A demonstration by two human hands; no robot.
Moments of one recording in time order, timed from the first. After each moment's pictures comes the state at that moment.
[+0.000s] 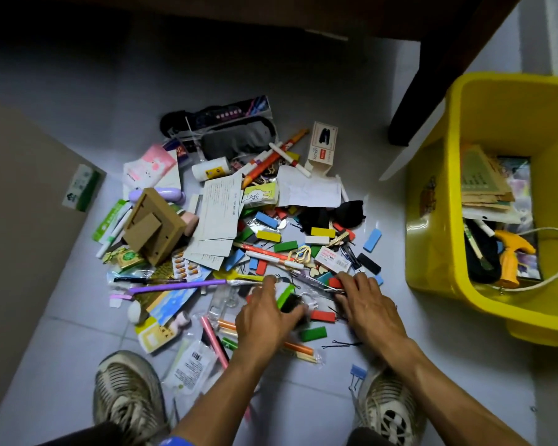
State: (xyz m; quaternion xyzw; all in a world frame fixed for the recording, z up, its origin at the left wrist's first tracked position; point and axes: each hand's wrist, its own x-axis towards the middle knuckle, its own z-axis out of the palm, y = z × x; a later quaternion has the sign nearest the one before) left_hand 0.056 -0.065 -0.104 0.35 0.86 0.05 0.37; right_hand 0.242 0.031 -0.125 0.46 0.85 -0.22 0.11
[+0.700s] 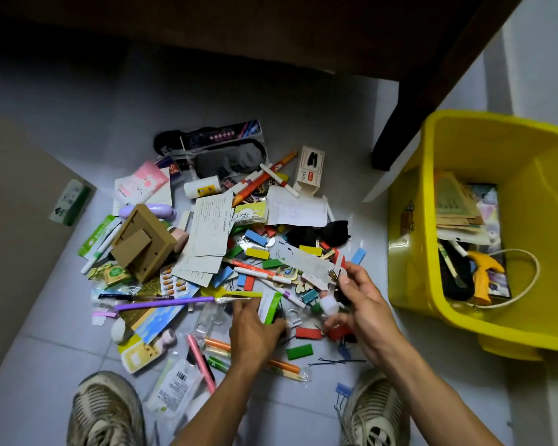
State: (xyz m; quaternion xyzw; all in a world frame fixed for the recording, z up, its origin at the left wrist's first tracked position) left_hand 0.061 -0.059 -0.108 0.26 0.87 0.20 0.36; right_hand 0.215 0.049 -0.046 0.53 0.33 -0.74 -0.23
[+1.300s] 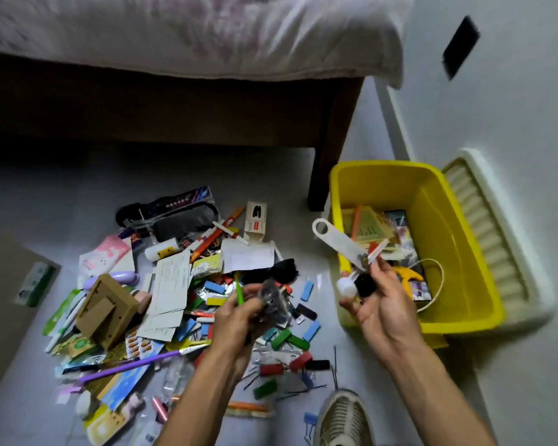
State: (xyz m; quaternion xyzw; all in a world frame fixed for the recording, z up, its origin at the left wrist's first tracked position) left_hand 0.090 0.011 0.030 0.03 0.57 0.56 0.60; right_hand 0.290 0.086 0.065 0.48 0.16 -0.71 -0.49
